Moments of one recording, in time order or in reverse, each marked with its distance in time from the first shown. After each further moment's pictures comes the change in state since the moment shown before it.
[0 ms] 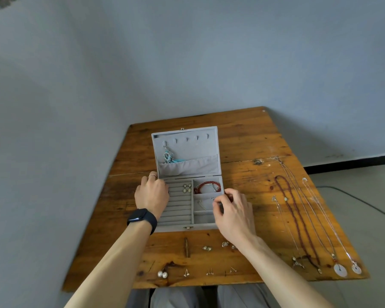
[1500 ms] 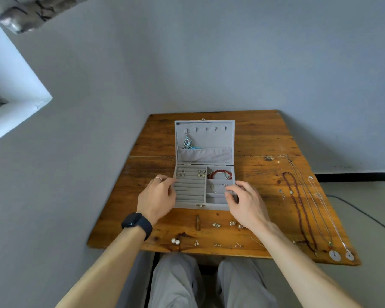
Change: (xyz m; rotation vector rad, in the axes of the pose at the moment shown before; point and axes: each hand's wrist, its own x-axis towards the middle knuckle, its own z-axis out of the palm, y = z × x) left_hand -0.078 -0.045 -0.024 -0.346 -0.041 0.103; right_hand -0.010 -0.006 -0.040 0.098 -0.218 -0.023
